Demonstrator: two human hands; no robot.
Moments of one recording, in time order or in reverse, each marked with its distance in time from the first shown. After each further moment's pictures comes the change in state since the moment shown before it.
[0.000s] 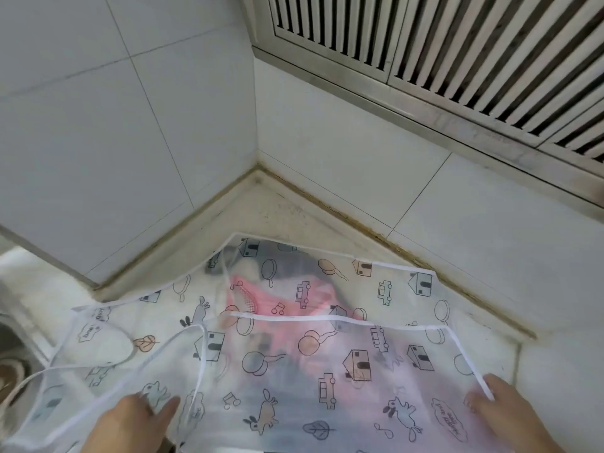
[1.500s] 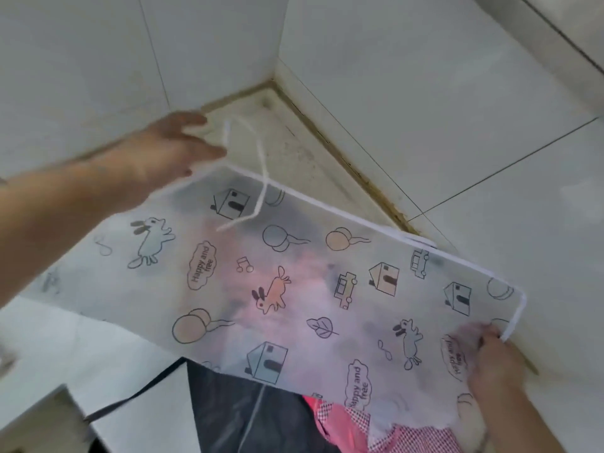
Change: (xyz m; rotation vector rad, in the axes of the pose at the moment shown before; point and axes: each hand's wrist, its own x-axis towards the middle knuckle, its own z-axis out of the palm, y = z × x) left_hand 0.108 0.209 -0.104 -0.727 -0.064 0.442; right_hand 0.070 -0.110 -0.011 0.831 0.313 0.095
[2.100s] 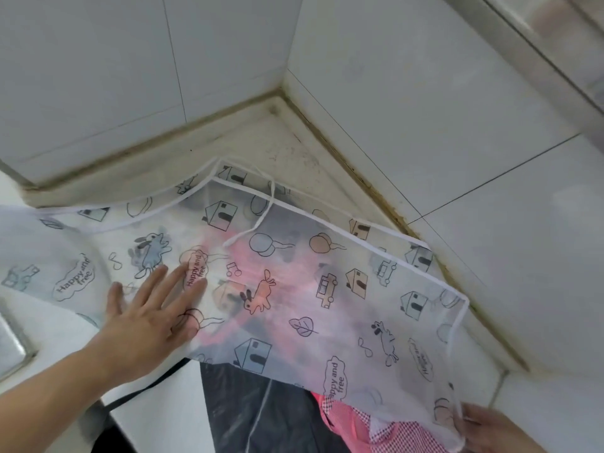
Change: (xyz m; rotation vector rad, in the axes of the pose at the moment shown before) left_hand -0.115 -0.210 0.021 0.990 -0.265 0.150; right_hand -0.013 0.048 -0.084 -0.666 -0.467 0.411
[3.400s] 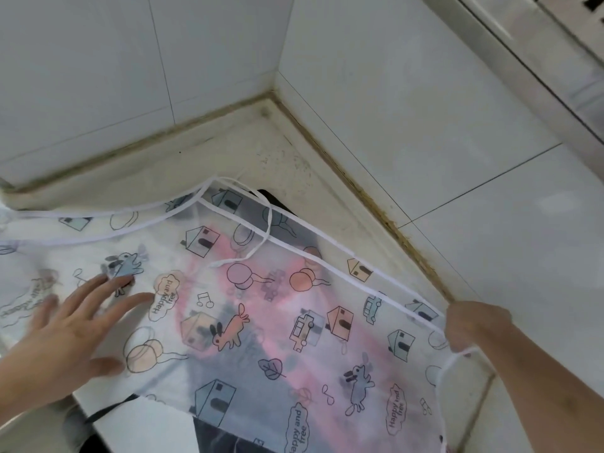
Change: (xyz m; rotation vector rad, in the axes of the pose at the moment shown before) left_hand -0.015 -0.066 0.001 0.044 0.048 0.047; right_hand -0.015 -0.177 0.016 -1.601 0.444 -0.117
